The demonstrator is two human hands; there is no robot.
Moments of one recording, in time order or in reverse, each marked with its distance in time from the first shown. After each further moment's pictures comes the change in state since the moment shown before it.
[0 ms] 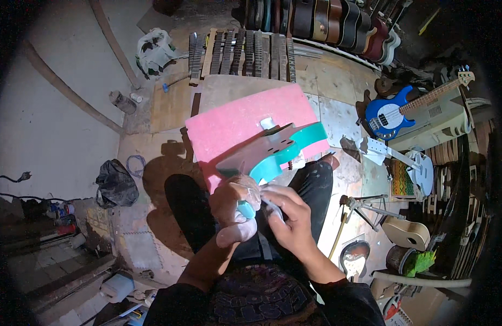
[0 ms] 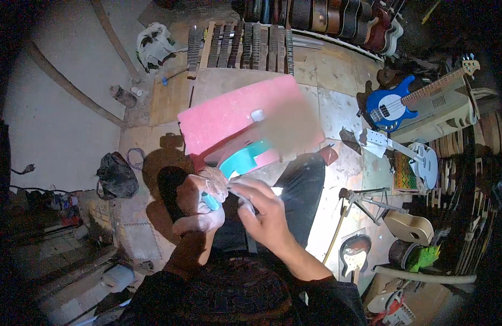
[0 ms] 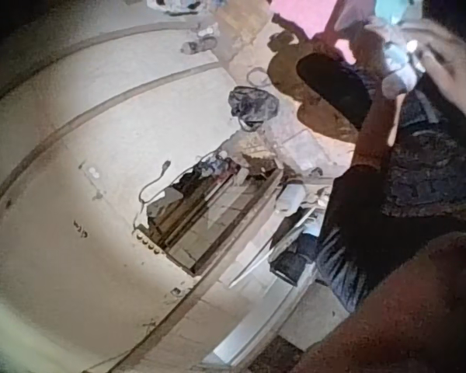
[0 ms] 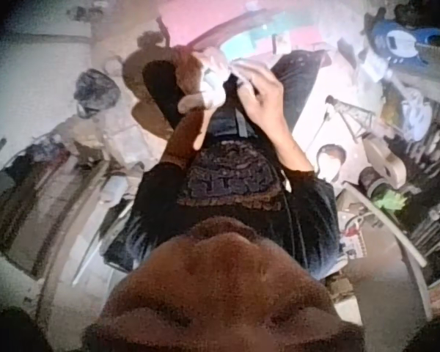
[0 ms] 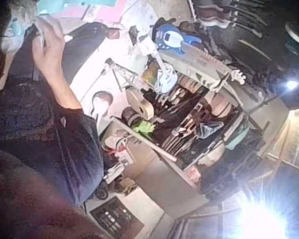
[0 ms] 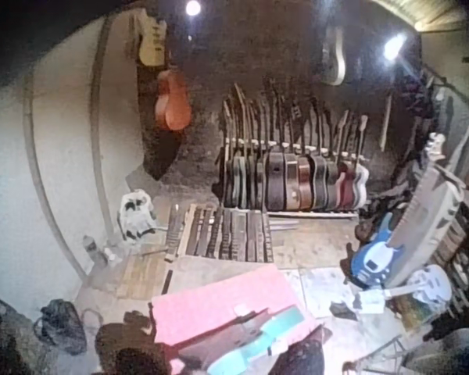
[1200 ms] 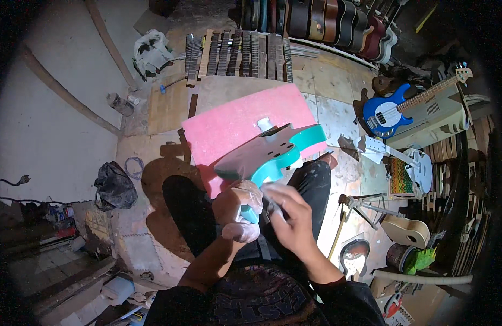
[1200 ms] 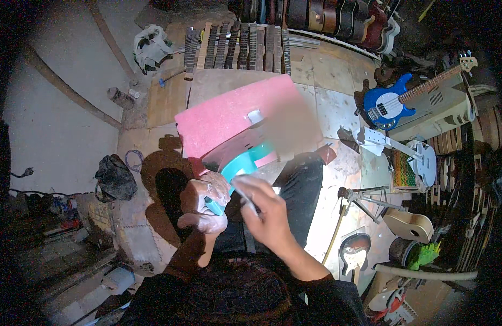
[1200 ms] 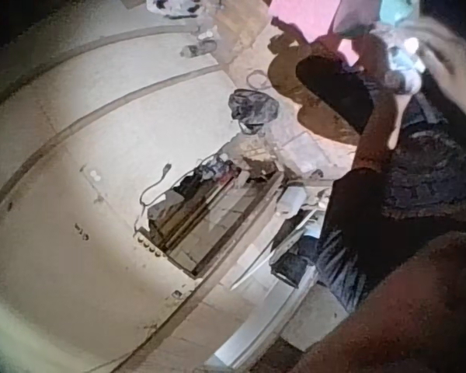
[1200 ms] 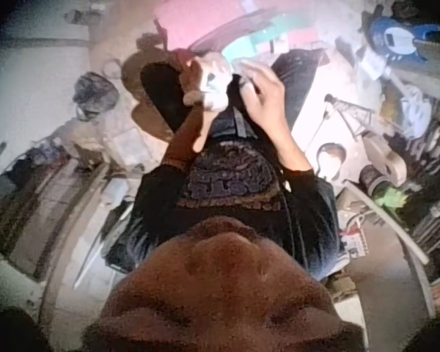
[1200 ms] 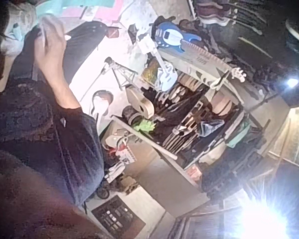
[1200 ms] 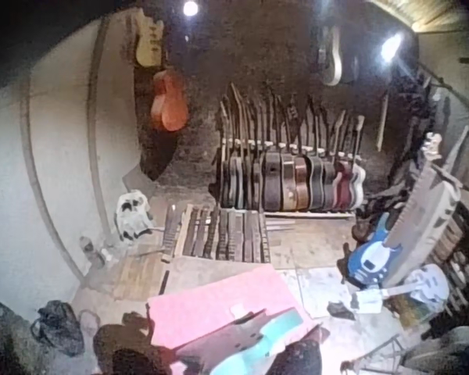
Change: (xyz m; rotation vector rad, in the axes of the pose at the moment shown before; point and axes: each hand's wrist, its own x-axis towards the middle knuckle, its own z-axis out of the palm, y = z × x) left_hand -0.005 0.011 0.008 0.015 -0.010 -0.108; right_hand -0.006 0.000 -0.006 0.092 -0.016 0.055
